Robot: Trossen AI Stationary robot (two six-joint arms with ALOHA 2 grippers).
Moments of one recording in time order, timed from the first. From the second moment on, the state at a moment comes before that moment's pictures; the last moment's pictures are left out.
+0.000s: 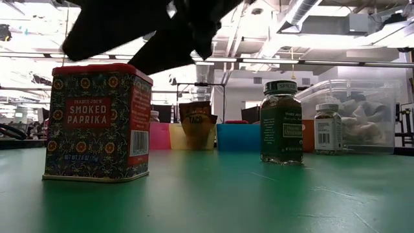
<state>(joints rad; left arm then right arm) -0.26 0.78 0.65 -0.02 -0.62 -0.17 0.49 2.19 1.63 -0.13 0.48 0.27</state>
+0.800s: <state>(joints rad) -0.26 0.79 0.65 -0.12 -0.62 -0.21 0.45 2.22 1.63 -0.17 0.46 0.18</state>
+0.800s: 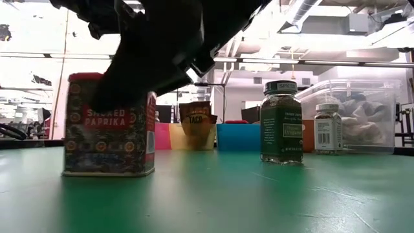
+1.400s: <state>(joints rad) -0.26 1.05 0.65 0.28 -0.81 0.08 0.25 1.78 1.50 -0.56 0.58 -0.03</state>
